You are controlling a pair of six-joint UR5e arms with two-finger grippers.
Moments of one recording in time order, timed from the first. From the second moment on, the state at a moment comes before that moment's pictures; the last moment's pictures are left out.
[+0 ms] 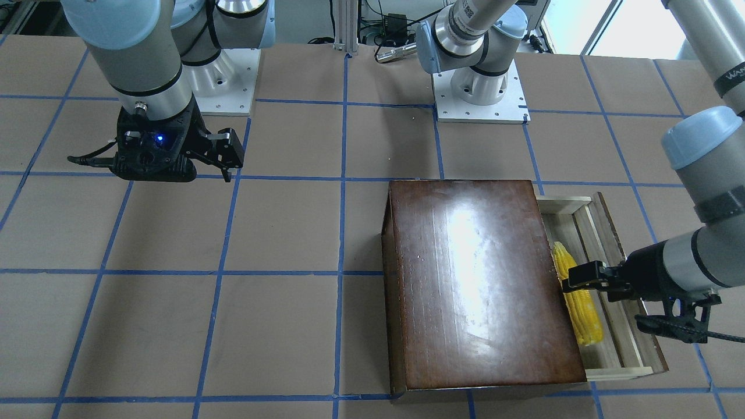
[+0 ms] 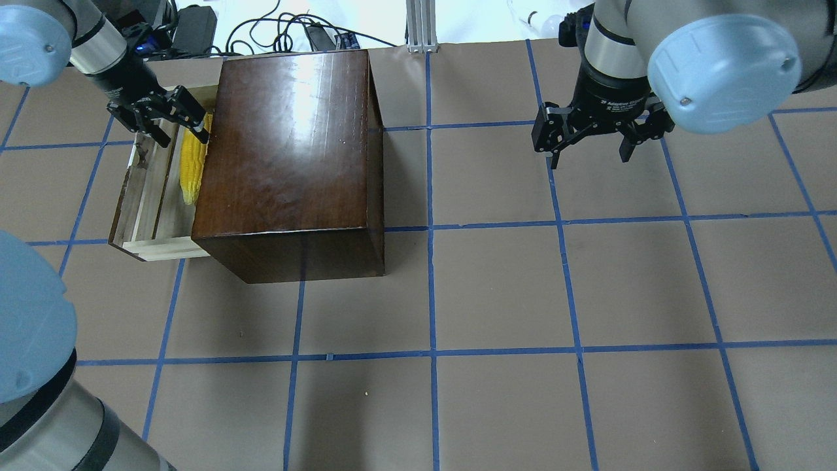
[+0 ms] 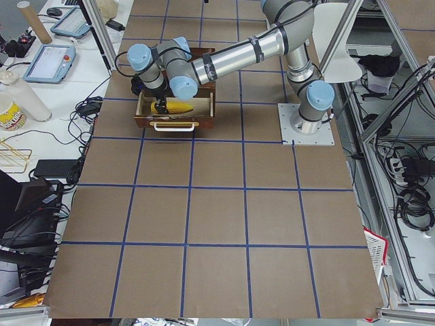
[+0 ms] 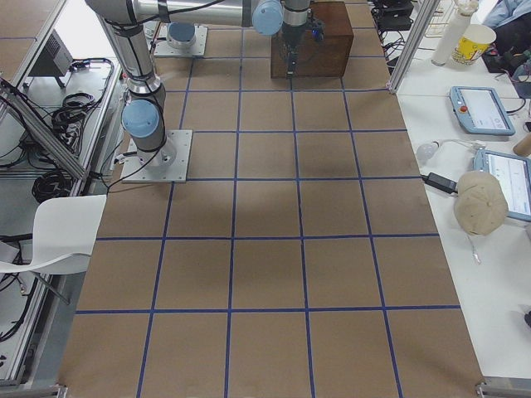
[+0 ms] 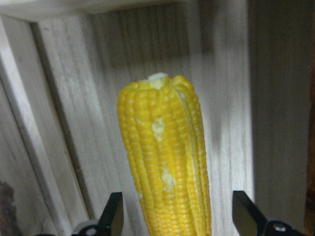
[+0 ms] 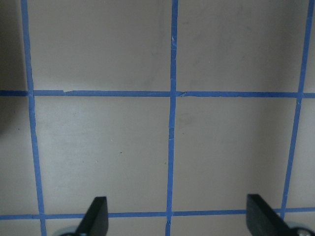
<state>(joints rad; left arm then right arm) -1.25 -2.05 -1.31 -1.53 1.43 0.46 1.65 -1.48 1.58 -1.63 -1.63 0.06</state>
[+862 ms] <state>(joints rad) -1.36 -1.92 -1.26 -1.61 1.53 0.30 1.65 -1.48 1.58 -1.63 -1.63 0.06</state>
